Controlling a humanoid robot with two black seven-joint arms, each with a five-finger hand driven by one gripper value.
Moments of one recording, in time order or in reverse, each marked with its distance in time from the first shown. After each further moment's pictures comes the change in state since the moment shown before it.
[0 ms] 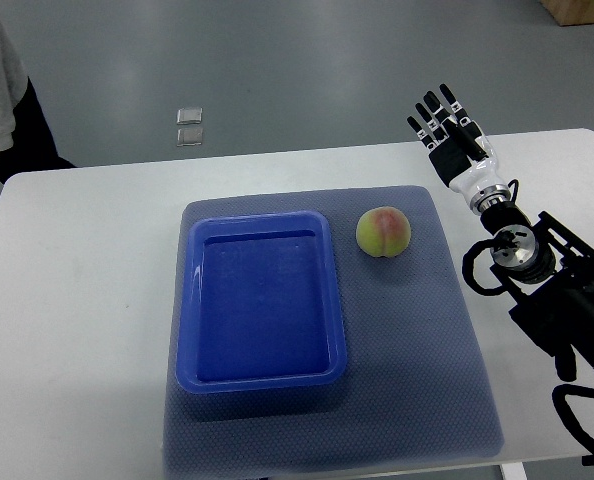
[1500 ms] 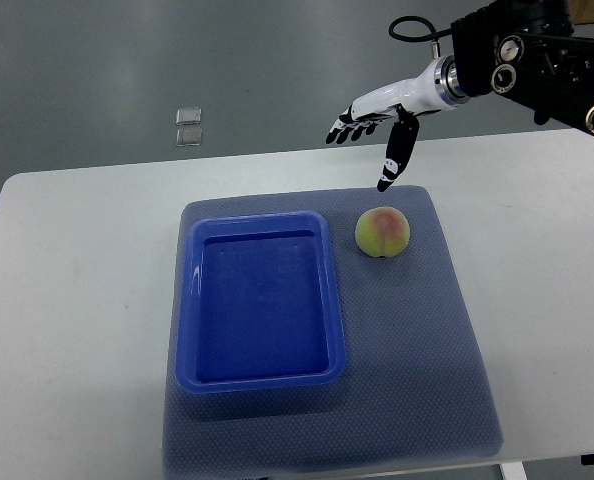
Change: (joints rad) left arm -0.001 0.000 0.000 -0.012 0.000 -0.001 0.006; right arm 0.805 -0.313 -1.145 0.300 -0.908 0.304 -0.275
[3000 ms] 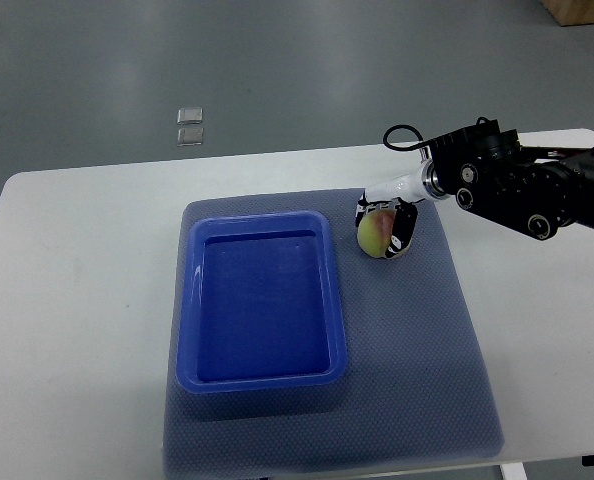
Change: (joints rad) left arm 0.001 0.000 0.000 0.002 0.000 -0.001 0.003; right arm -0.227 0.099 -0.061 -0.109 -0.202 -0.165 0.002
